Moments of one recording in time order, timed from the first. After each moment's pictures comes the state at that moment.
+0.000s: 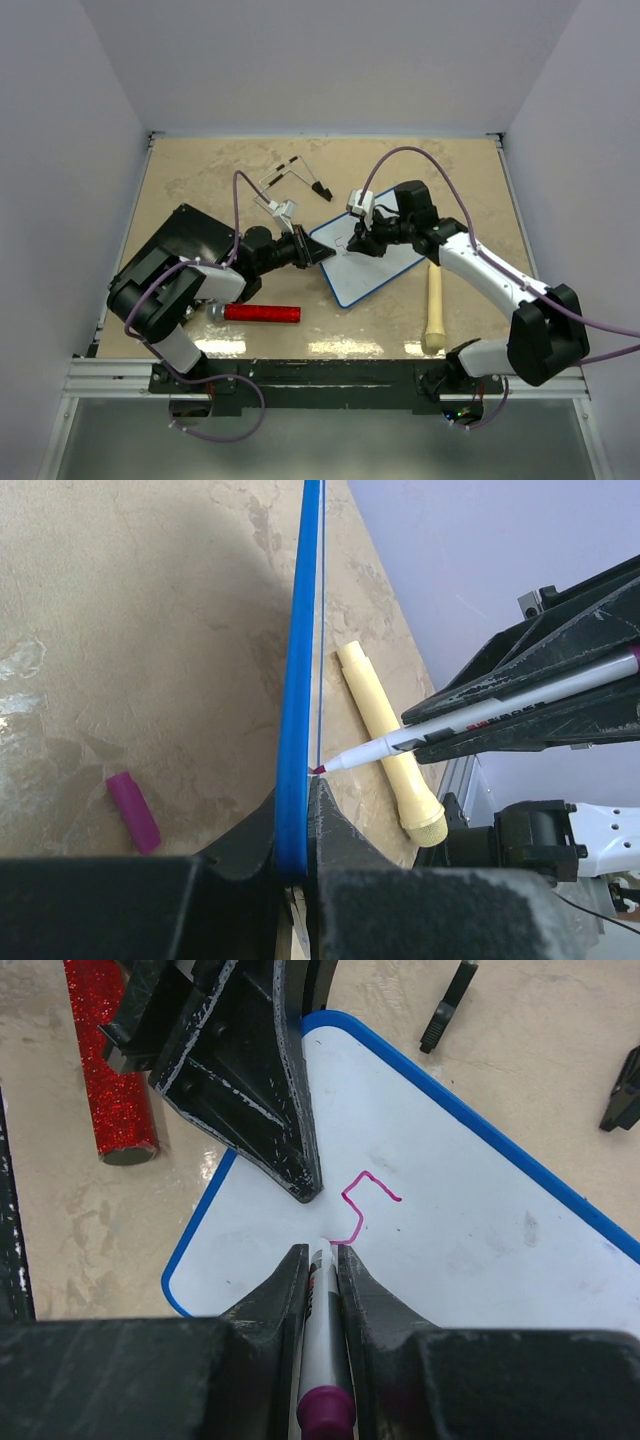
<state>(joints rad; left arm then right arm) -0.61 1.64 0.52 0.96 0.42 -0.85 0.47 1.36 0.95 -0.29 -0.67 -0.47</state>
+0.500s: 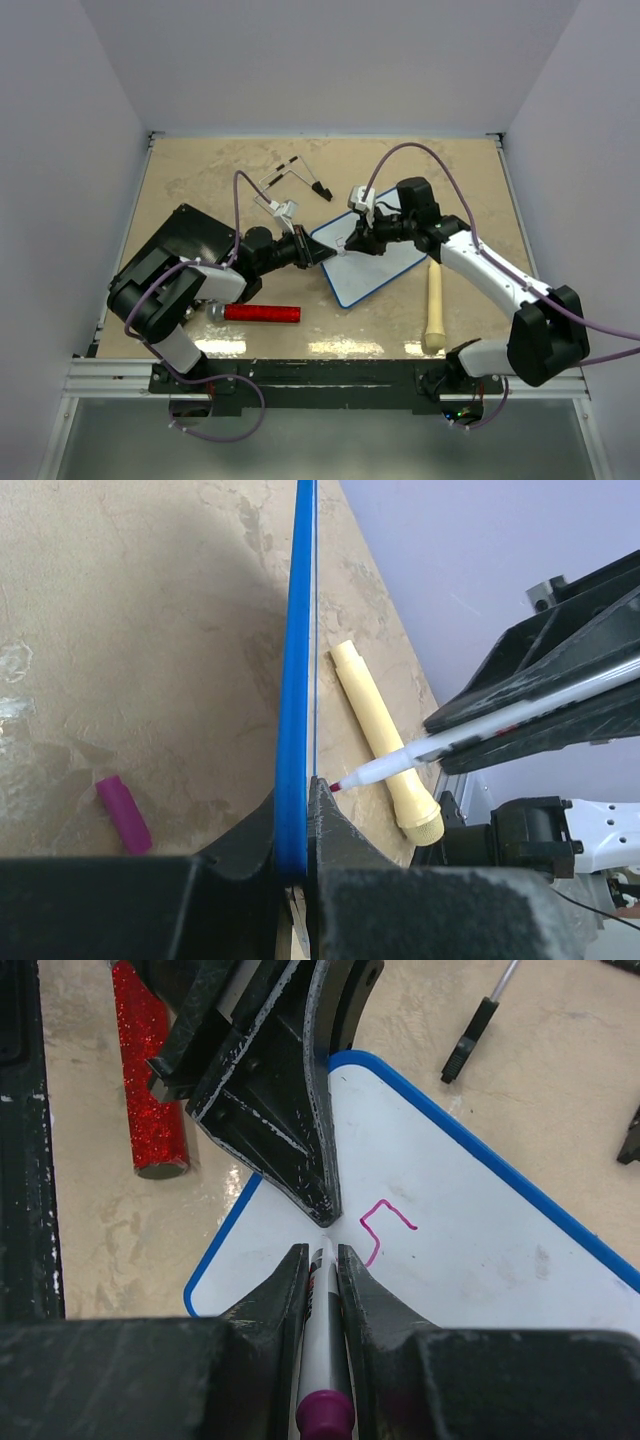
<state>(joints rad) -0.62 1.64 0.52 0.97 0.42 -0.85 0.46 1.37 0.97 -0.29 -0.76 -0.45</state>
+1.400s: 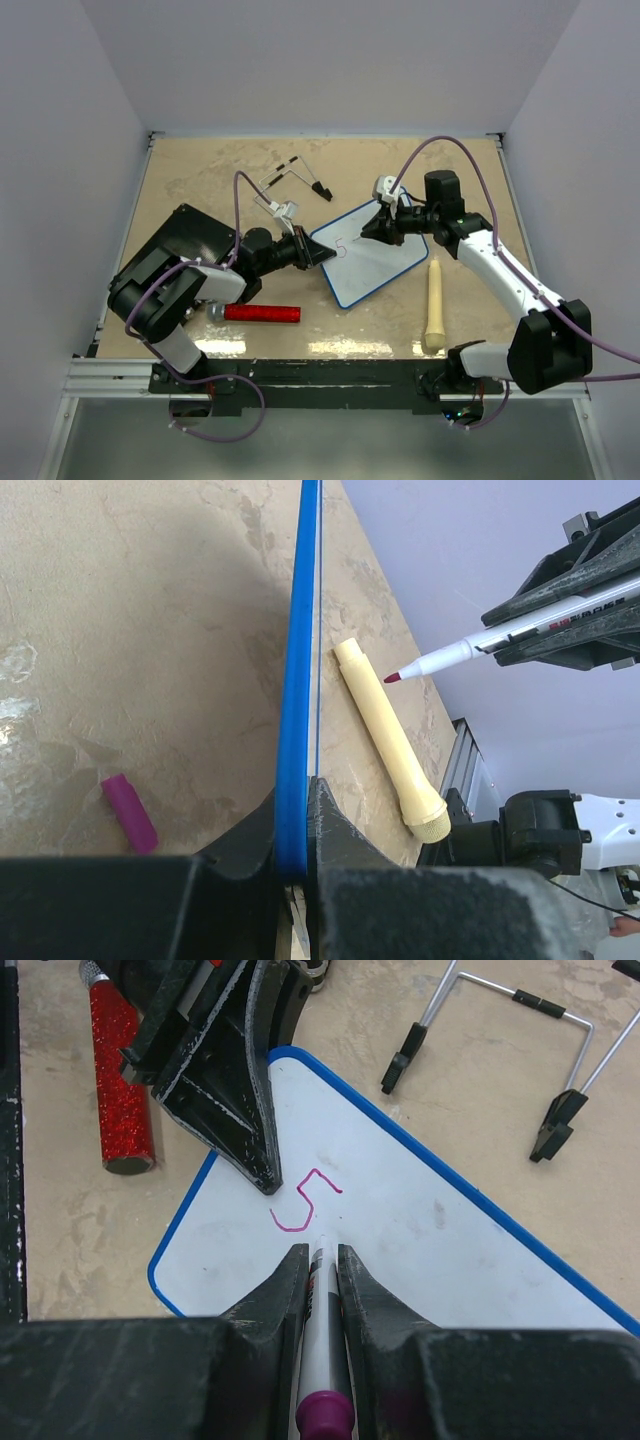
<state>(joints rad) -0.62 1.64 0.51 0.99 0.42 -0.83 0.30 1.31 0.98 -0.32 -0.89 -0.54</state>
